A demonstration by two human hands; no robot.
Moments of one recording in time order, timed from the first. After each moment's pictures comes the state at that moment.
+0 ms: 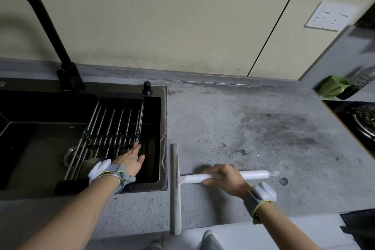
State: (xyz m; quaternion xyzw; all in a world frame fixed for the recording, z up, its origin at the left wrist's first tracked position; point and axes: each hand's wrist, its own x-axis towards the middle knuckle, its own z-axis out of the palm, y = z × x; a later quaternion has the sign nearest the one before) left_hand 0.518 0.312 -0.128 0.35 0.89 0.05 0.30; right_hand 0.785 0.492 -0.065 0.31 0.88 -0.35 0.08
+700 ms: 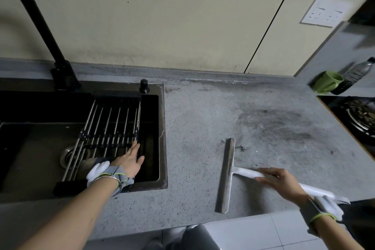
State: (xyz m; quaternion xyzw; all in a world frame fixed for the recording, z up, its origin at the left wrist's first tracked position) left_hand 0.523 0.309 -0.127 0.36 0.88 0.06 0.31; right_hand 0.898 0.548 -0.045 0.46 0.83 -0.32 0.00
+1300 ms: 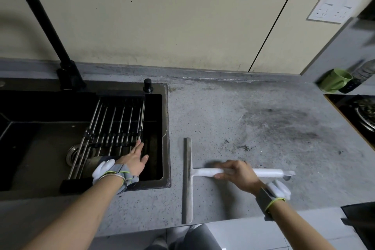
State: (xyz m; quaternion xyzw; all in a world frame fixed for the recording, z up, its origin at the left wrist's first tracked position) left_hand 0.525 0.309 -0.118 0.35 0.88 0.06 0.32; right_hand 0.802 0.507 -0.071 0.34 0.87 -0.35 0.06
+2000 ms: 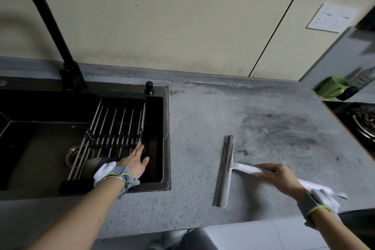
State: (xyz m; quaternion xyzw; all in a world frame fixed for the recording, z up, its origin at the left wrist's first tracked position) left_hand 0.532 0.308 -0.113 0.34 0.89 0.07 0.29; right_hand 0.877 0.561 -0.044 0.45 0.83 -0.32 0.01
